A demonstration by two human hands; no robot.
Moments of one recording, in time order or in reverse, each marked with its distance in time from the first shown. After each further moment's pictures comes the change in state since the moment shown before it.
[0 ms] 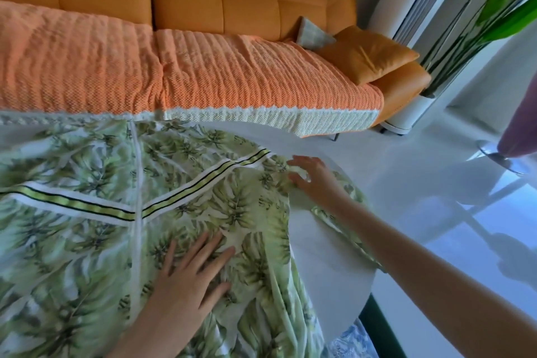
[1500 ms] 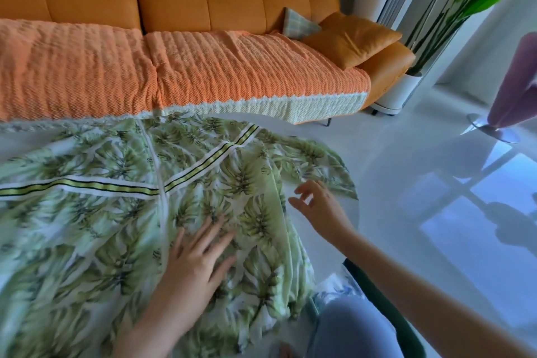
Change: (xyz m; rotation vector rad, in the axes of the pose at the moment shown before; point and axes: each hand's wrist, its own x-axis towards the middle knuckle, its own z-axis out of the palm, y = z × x) left_hand -0.033 0.021 -0.036 -0.168 0.014 0.000; right_hand -0.119 -0.018 0.012 0.206 0.005 0.240
